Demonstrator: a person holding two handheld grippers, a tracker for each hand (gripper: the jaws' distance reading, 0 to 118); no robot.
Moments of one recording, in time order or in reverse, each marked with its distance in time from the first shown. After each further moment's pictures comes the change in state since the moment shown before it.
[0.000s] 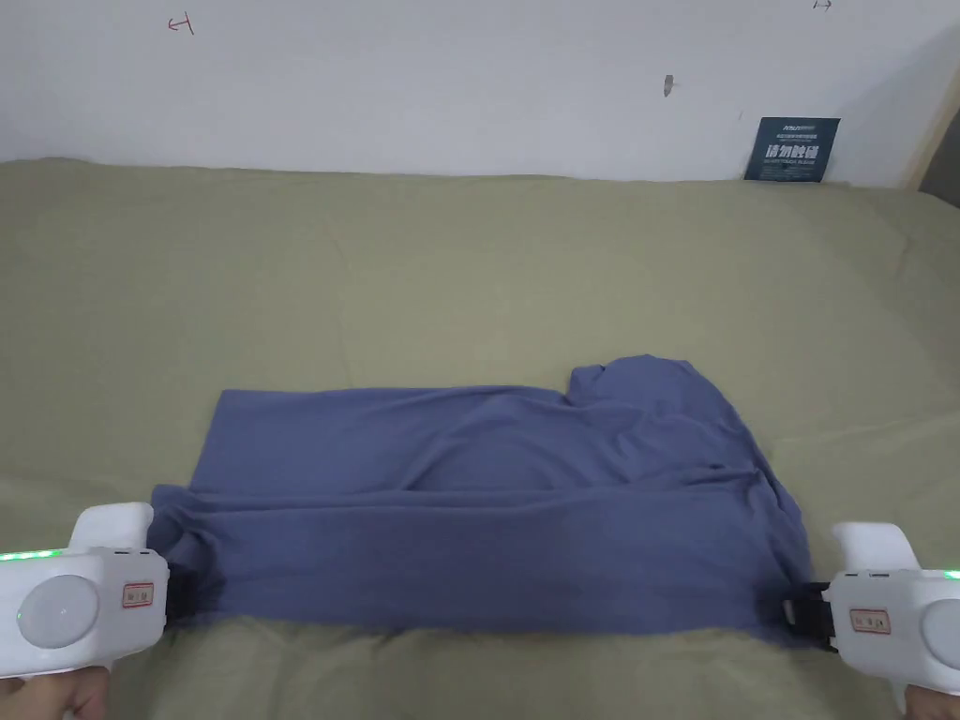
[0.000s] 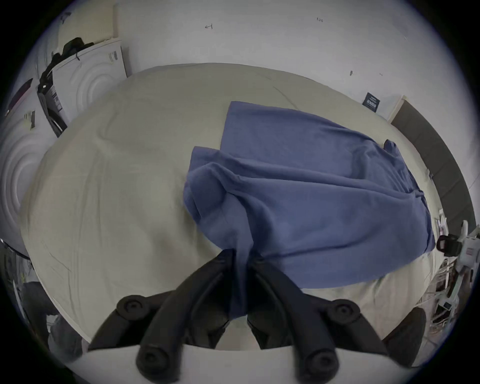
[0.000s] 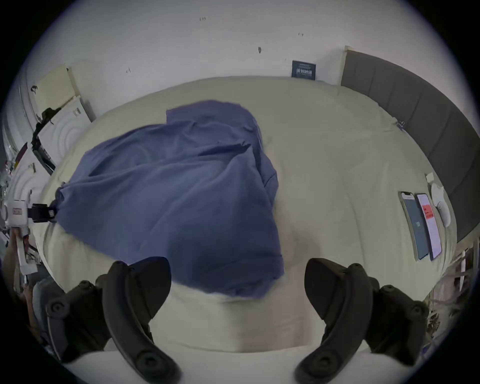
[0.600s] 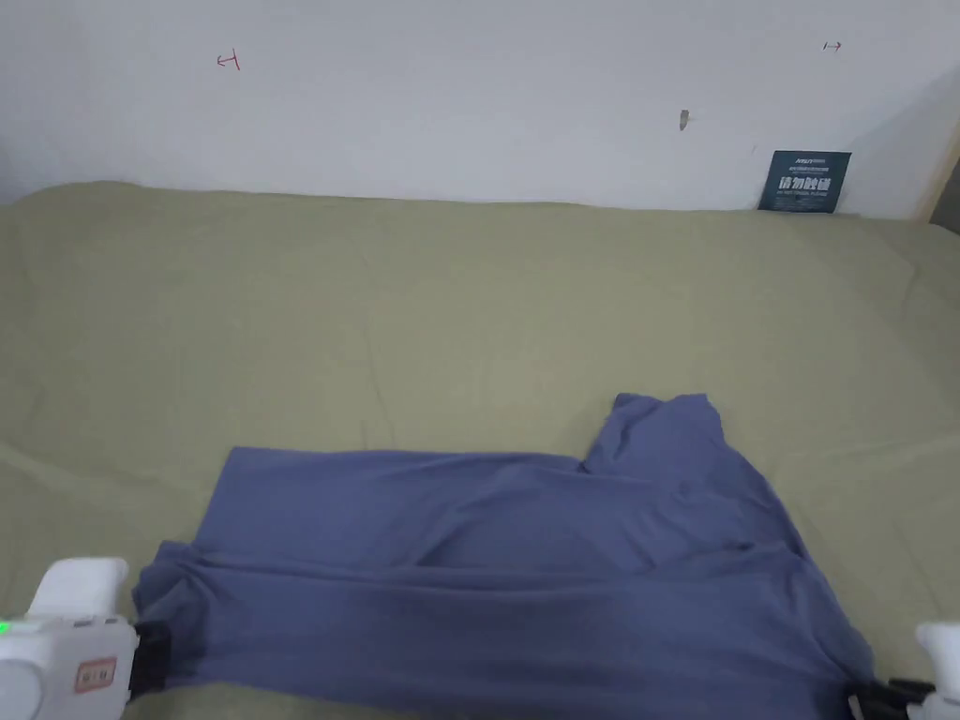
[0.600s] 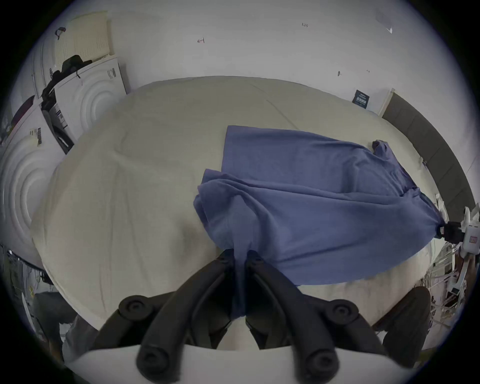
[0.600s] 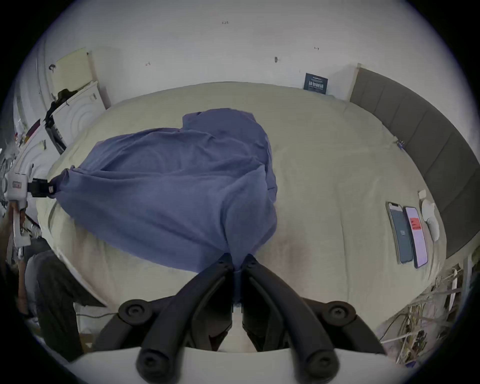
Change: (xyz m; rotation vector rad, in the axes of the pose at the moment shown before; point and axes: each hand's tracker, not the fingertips) left arm -0.024 -0.075 0.080 0.015 0.007 -0.042; right arm 0.005 -0.089 0.097 0.052 0.090 0.132
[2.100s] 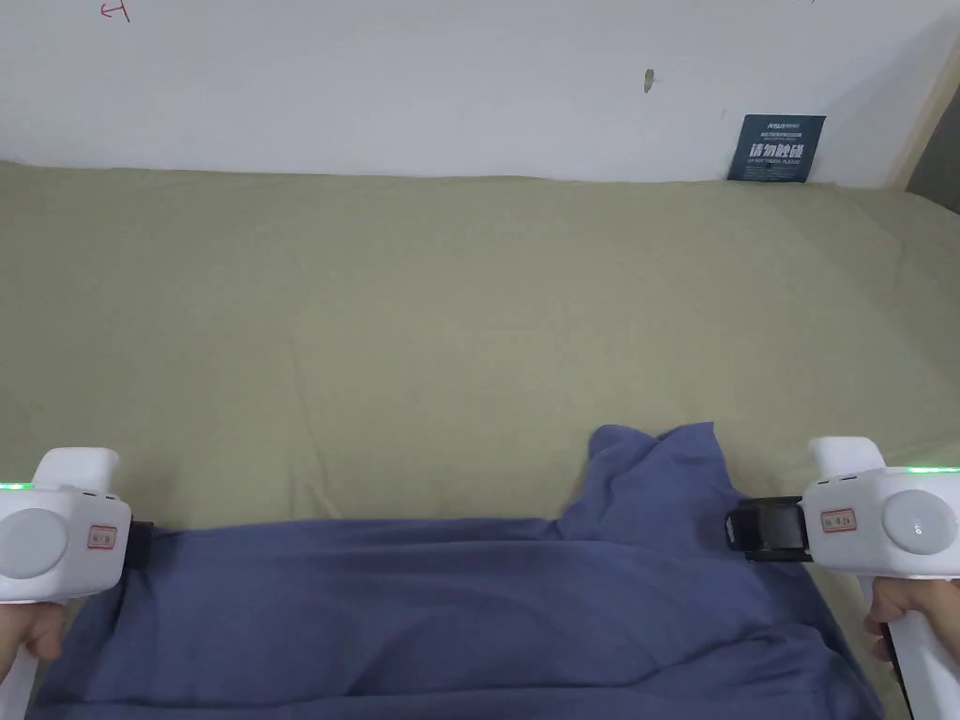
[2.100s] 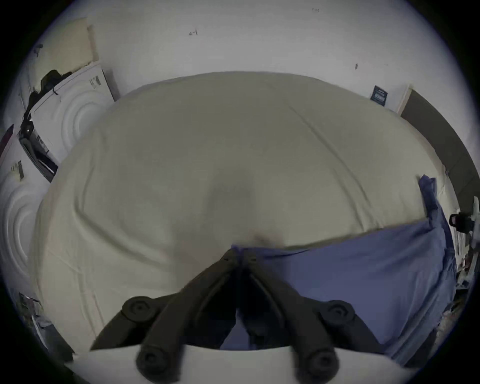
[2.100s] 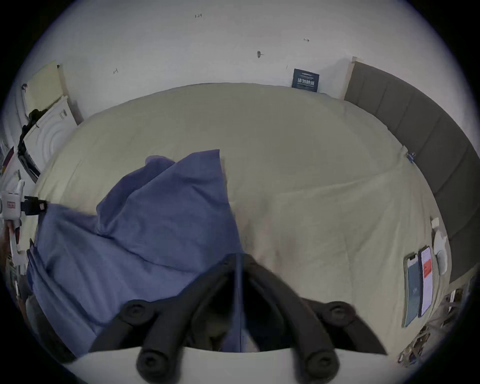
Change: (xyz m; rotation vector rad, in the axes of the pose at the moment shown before) left arm 0.024 0.180 -0.160 0.003 0.067 -0.073; right arm 0.044 0.200 -0.181 -0.069 -0.087 -0.108
